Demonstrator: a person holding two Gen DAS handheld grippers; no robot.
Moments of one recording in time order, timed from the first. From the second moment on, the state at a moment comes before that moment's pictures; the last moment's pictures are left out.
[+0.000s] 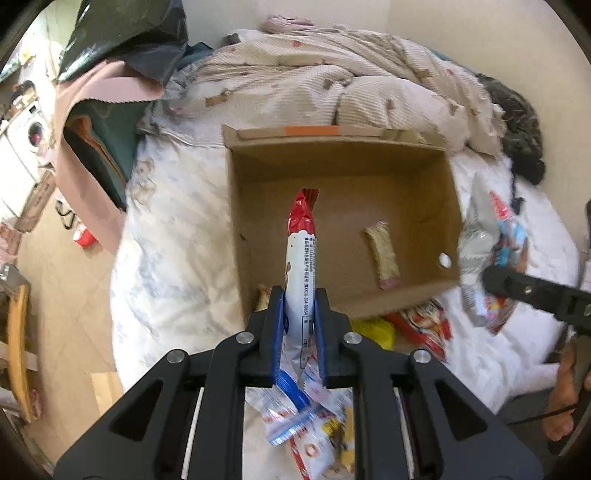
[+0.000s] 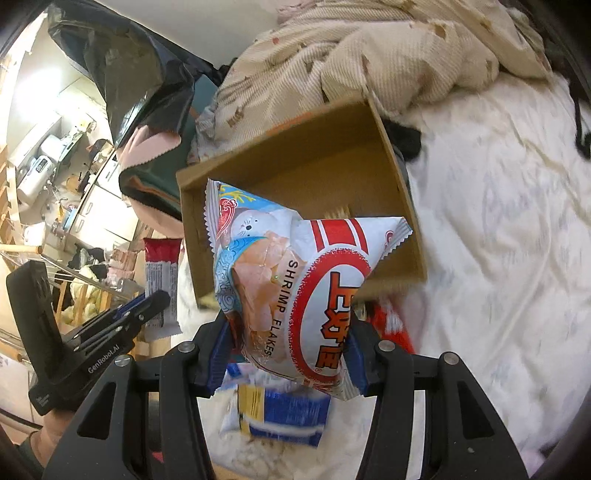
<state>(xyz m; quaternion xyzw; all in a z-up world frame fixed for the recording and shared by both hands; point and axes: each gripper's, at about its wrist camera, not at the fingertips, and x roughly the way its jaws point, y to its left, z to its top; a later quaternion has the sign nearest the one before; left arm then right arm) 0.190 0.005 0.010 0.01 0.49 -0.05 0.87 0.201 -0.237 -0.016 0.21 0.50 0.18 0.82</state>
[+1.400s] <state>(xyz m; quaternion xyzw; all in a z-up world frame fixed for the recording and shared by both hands) 0.238 0.005 -0.027 -0.02 0.47 -0.02 0.88 0.269 -0.224 -0.052 0.18 0.51 0.14 0.83</state>
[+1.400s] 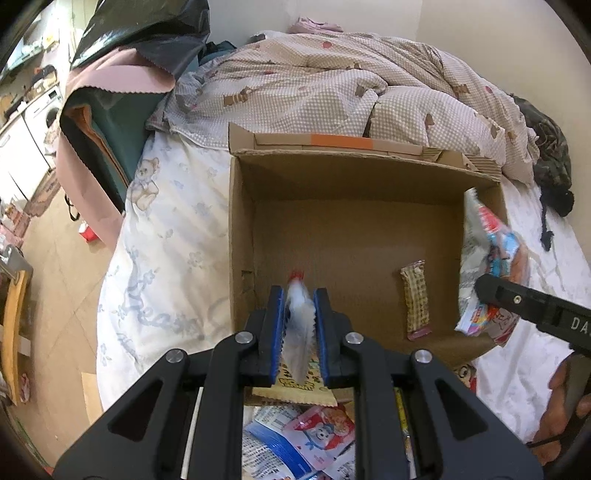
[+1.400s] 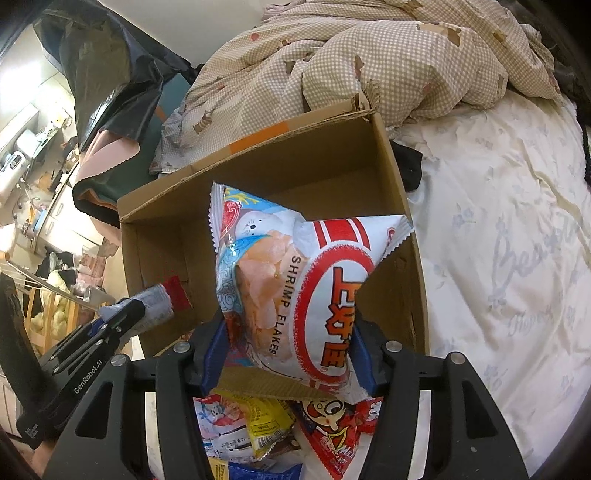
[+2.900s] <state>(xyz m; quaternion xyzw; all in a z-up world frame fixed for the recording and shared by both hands) 0.189 0.024 -0.007 -0.03 0.45 -0.02 0.89 0.226 -0.235 -0.029 0.21 0.50 0.14 0.83</state>
